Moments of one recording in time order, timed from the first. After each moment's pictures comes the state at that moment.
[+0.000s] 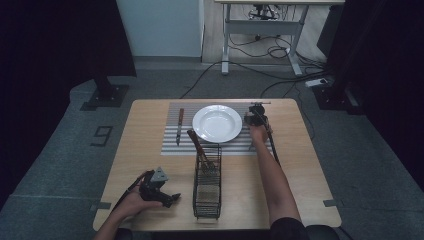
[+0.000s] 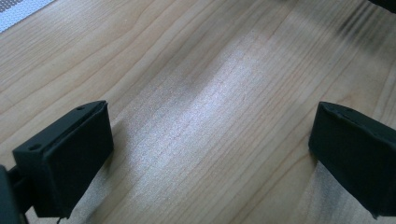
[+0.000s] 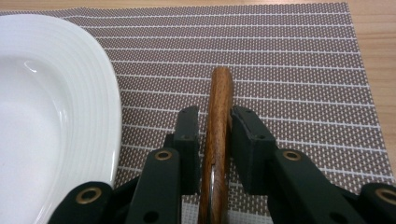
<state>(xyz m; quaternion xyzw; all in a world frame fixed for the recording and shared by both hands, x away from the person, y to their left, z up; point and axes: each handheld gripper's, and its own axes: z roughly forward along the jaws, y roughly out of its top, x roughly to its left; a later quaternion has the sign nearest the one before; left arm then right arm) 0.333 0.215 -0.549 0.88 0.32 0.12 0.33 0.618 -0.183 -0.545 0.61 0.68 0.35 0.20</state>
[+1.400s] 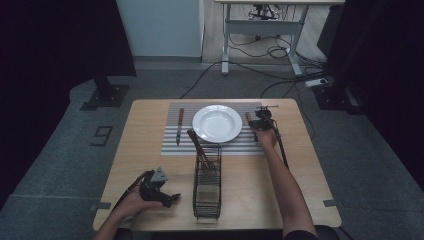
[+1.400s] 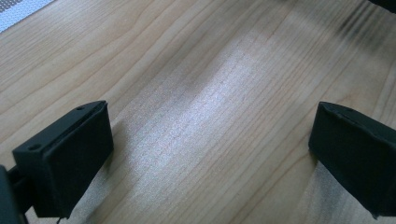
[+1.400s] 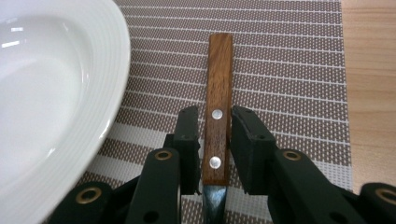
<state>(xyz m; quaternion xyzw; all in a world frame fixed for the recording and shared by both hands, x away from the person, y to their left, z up) 0.333 0.215 -0.549 0.88 0.32 0.12 0.33 0.589 -0.206 -0.537 0.59 0.71 0.35 0.18</state>
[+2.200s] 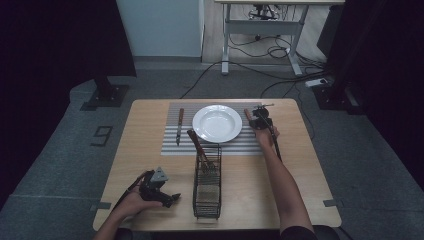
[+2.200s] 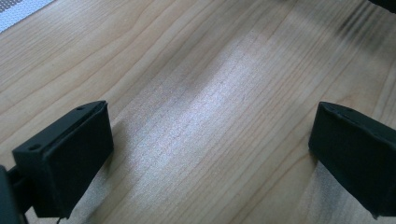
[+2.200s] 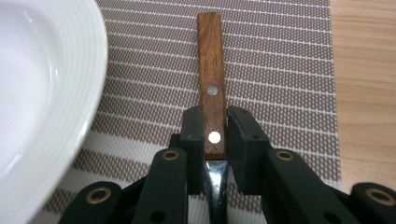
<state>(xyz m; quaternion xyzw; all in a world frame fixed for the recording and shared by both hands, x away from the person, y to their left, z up) 0.333 0.215 -0.549 0.88 0.32 0.12 0.33 0.600 -0.198 -0.539 0.59 0.72 0.31 0.21</state>
